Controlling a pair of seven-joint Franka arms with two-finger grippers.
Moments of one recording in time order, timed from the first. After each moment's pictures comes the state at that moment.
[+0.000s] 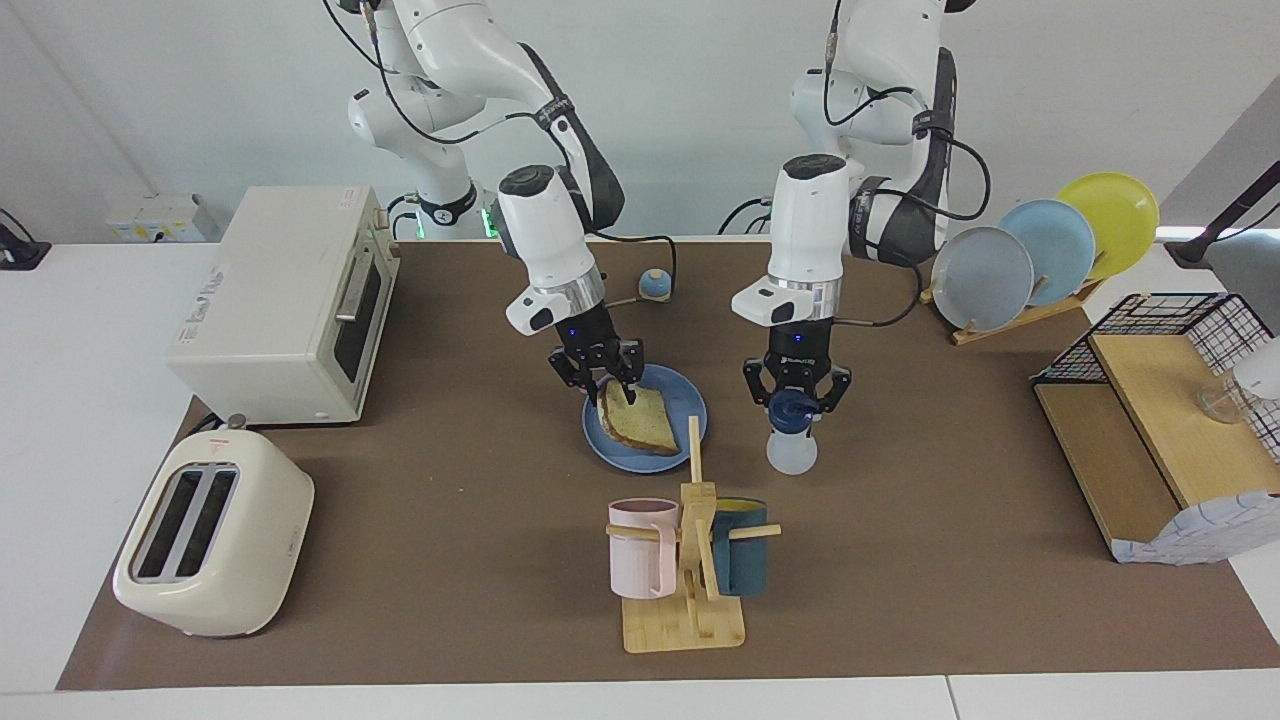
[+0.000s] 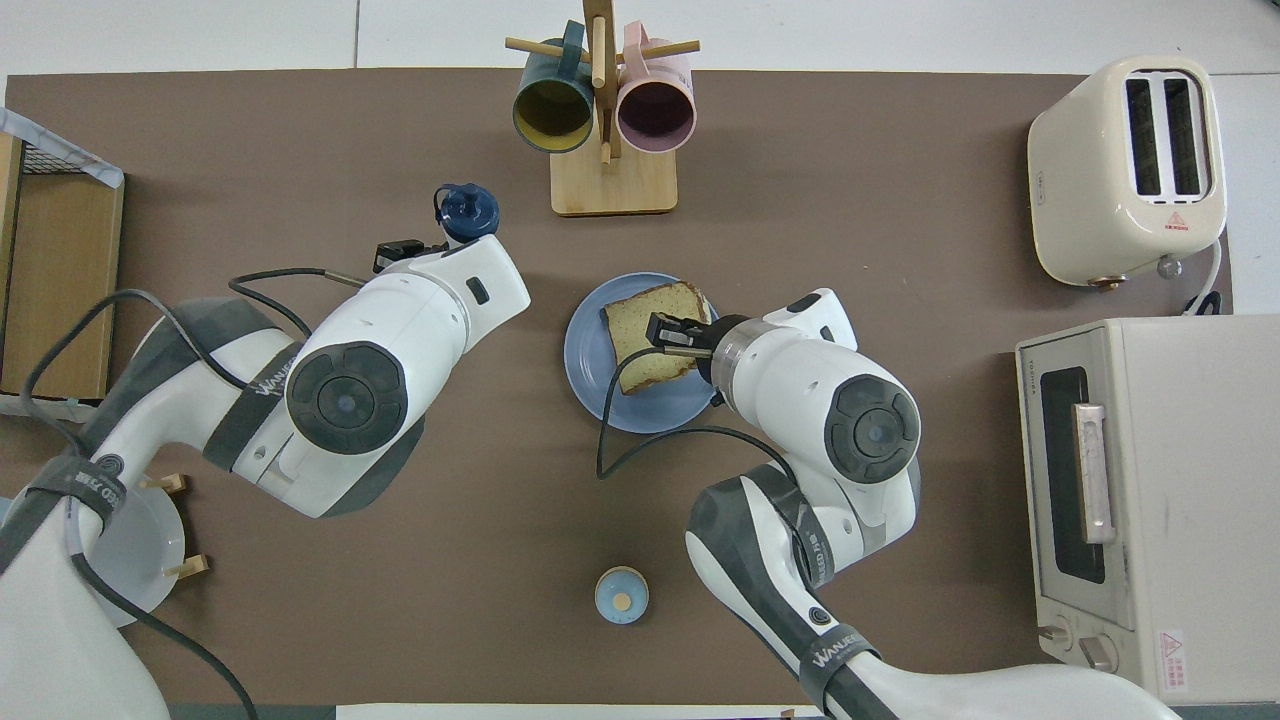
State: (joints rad) left arm -0.51 0.11 0.03 -2.10 0.42 2.65 -0.37; right arm 0.56 0.18 -0.02 -2.15 0.18 2.80 0.62
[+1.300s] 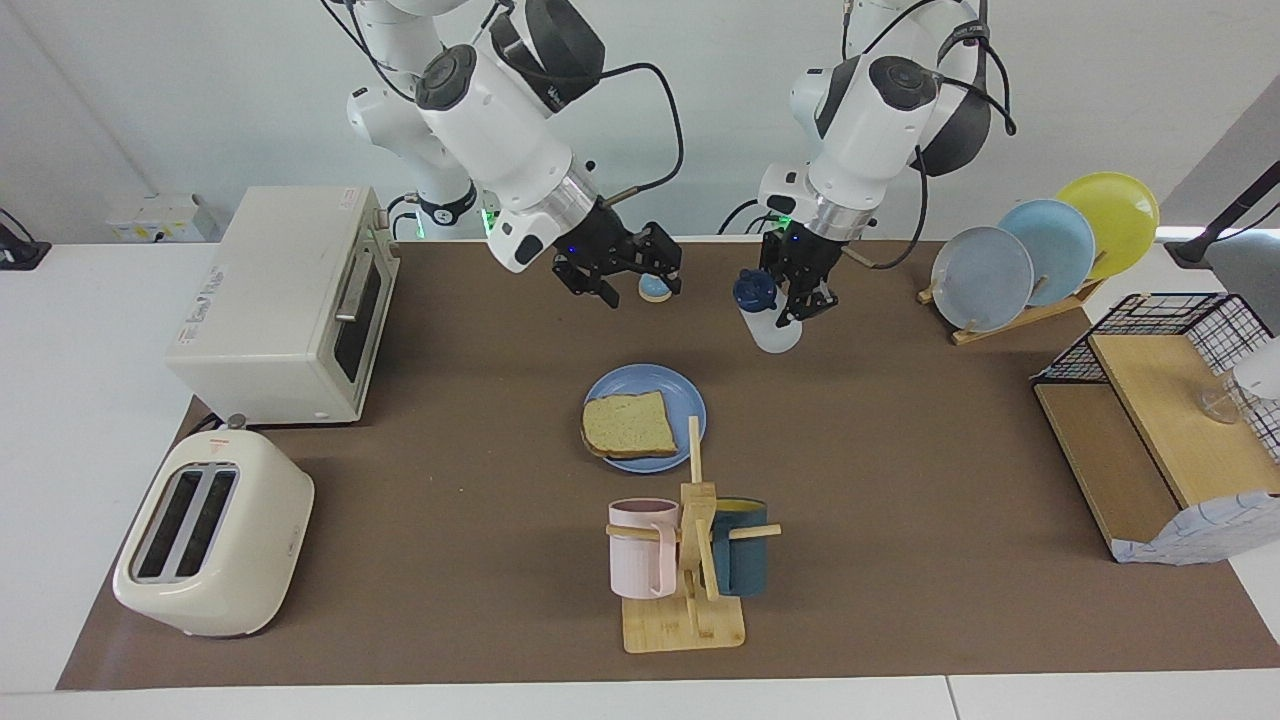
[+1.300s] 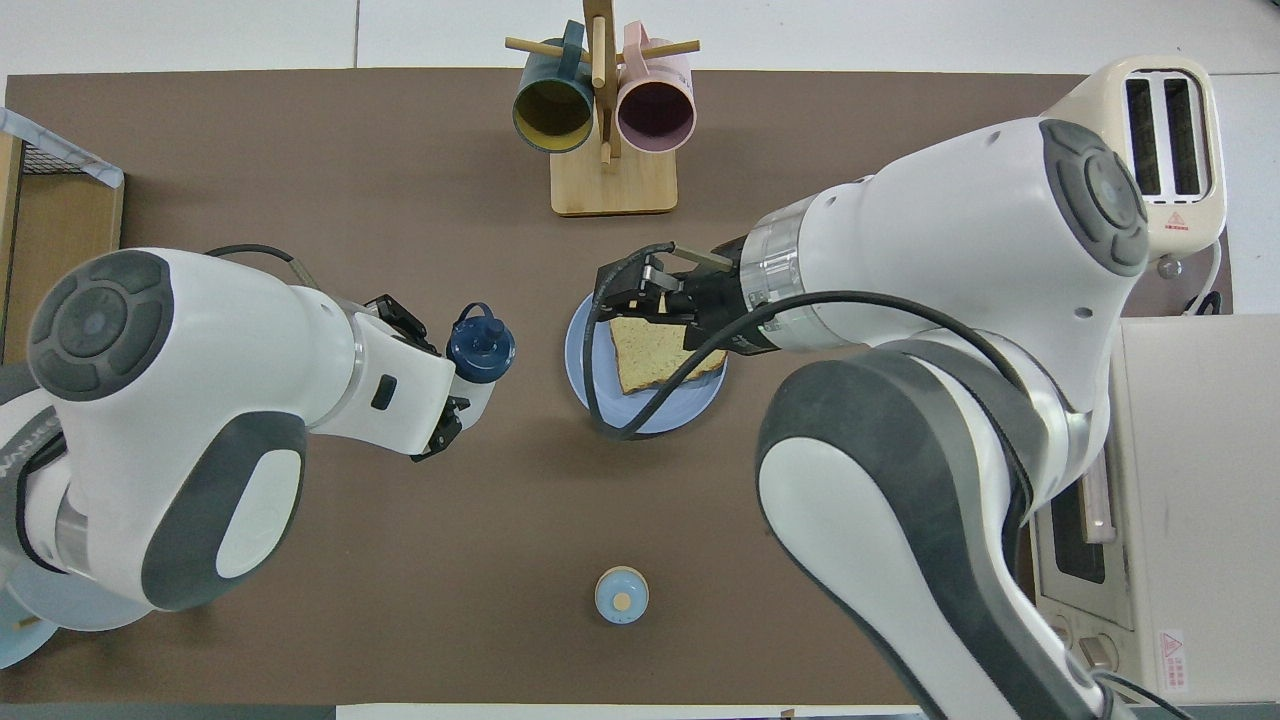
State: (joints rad) left arm -0.50 -0.12 0.04 -2.01 -0.17 1.95 0.88; right arm 0.49 0.11 0.00 -1.66 0.55 2.01 0.52
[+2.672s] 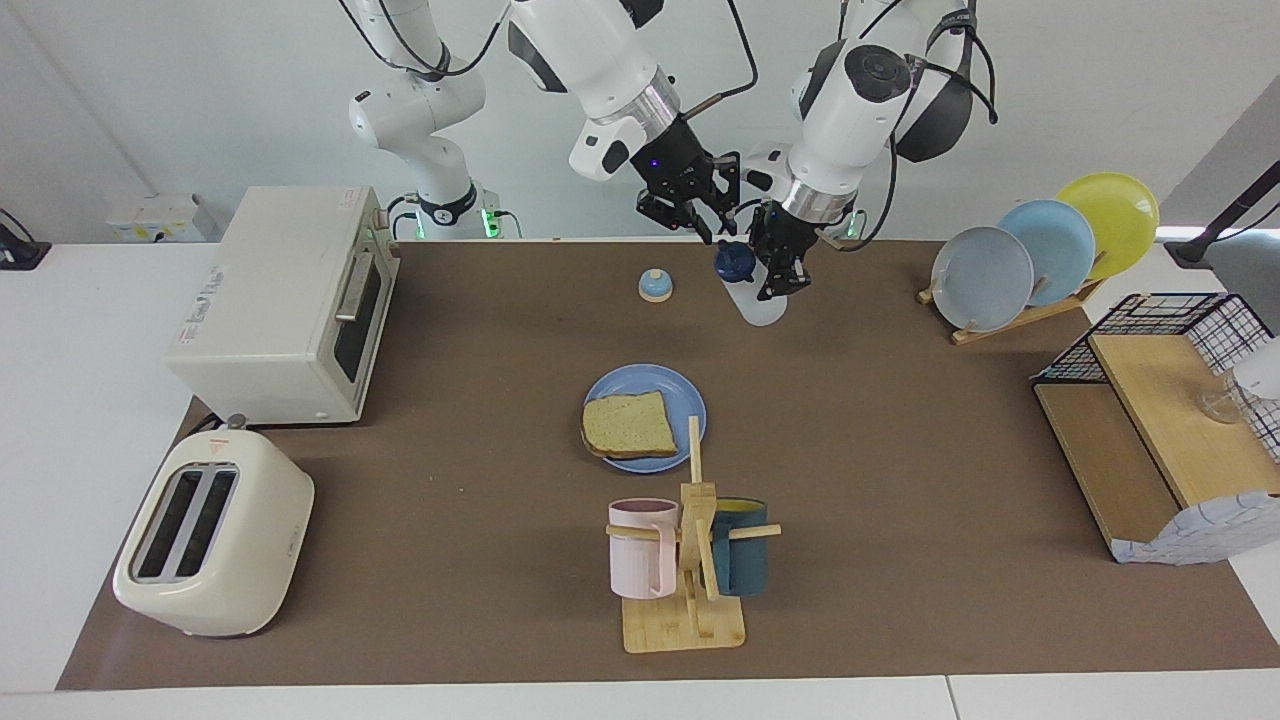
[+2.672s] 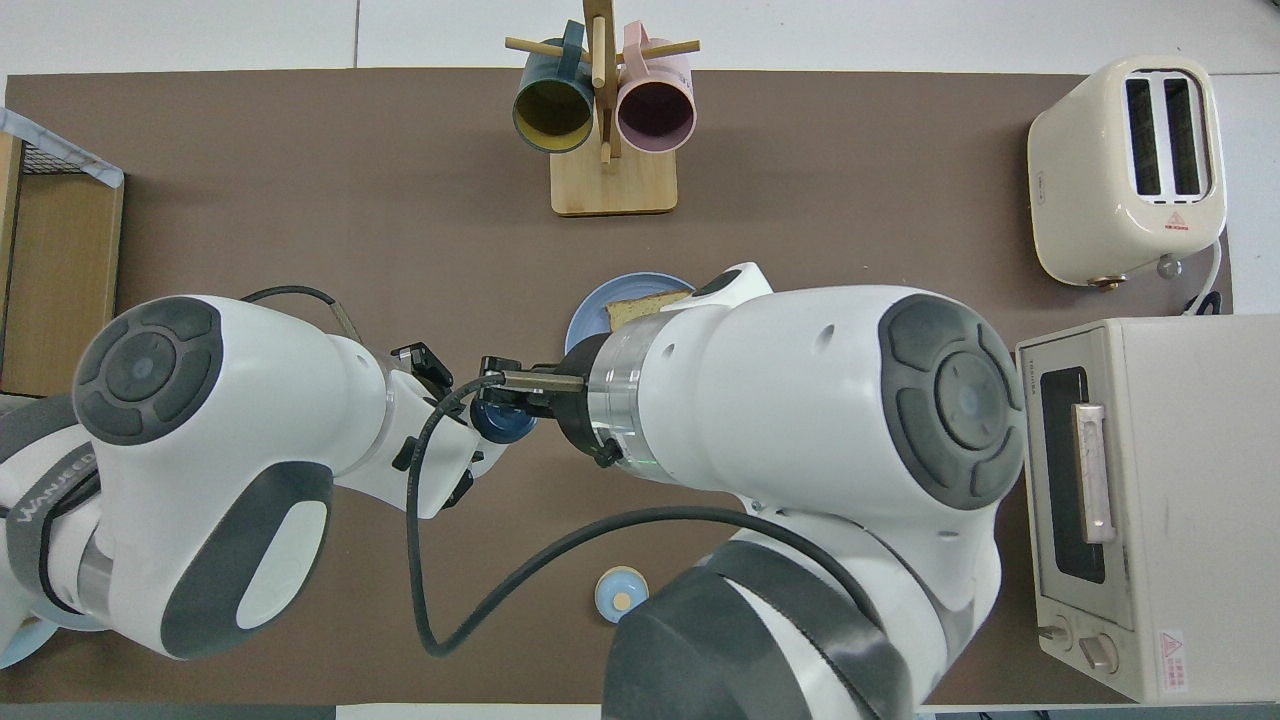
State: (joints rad) left arm -0.55 -0.15 0.04 -2.05 -0.18 1.91 0.94; right arm 0.63 0.06 0.03 -1.68 0.46 2.13 0.64
